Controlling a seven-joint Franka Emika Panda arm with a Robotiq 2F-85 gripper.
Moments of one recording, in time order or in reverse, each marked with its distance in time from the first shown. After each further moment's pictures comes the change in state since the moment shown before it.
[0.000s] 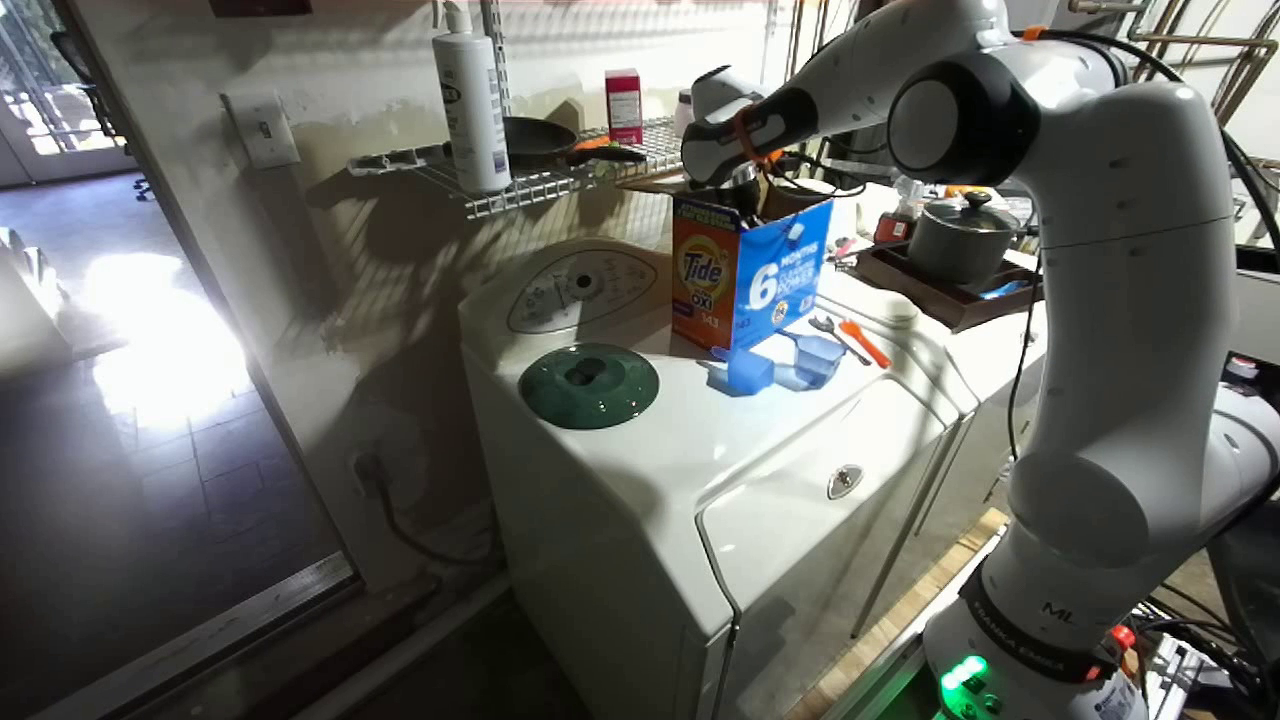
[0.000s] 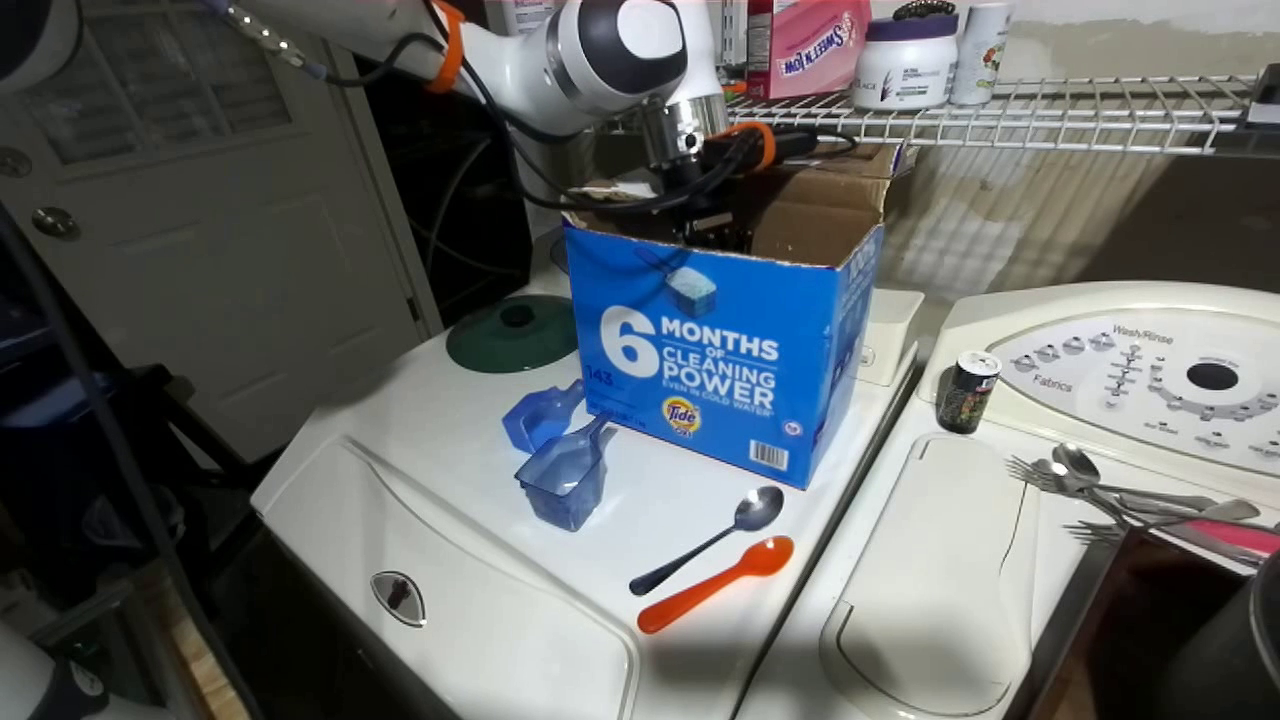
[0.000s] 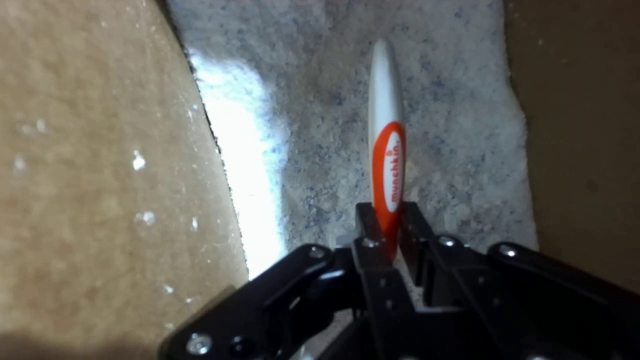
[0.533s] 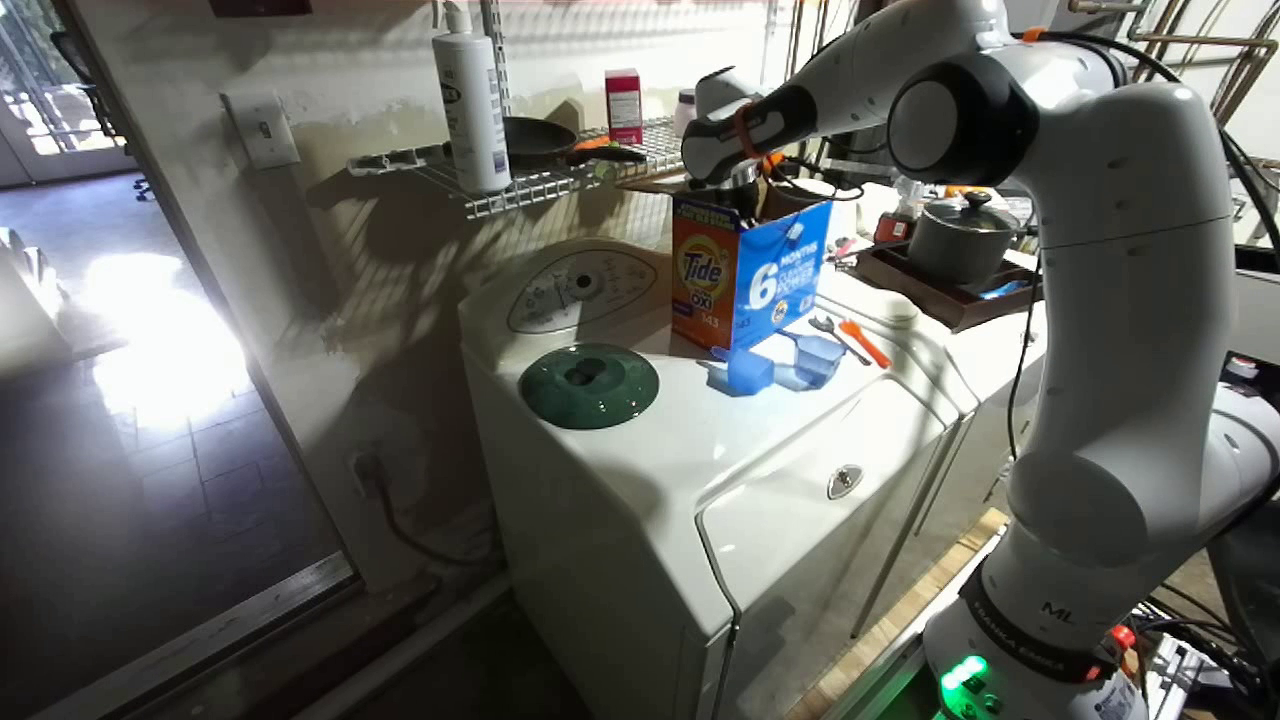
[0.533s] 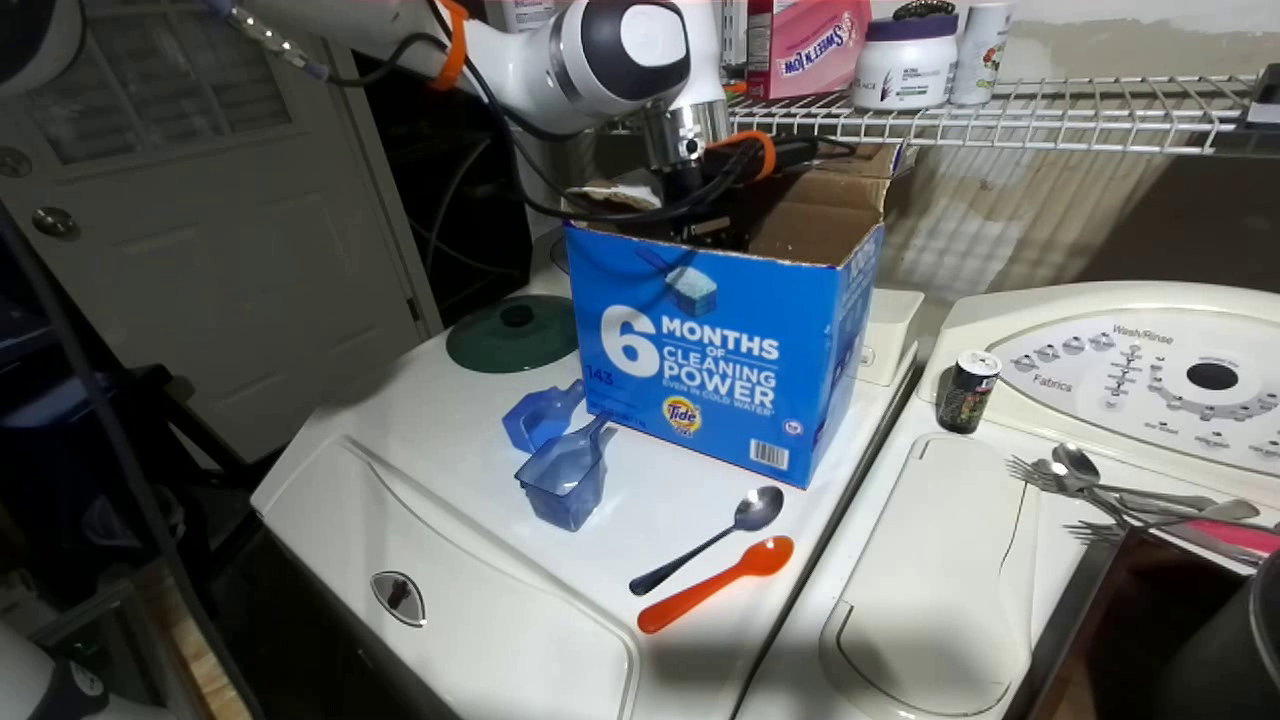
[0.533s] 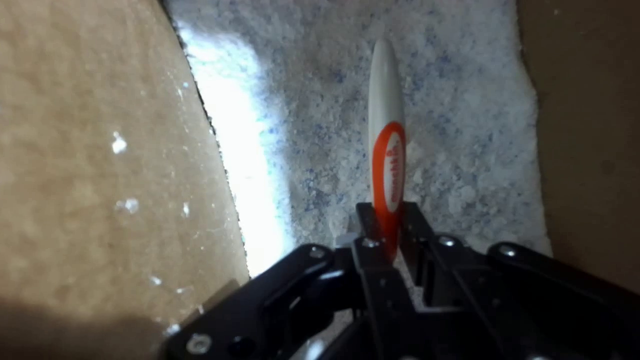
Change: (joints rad) arm -0.008 0.005 0.003 0.001 0.055 0.004 -0.019
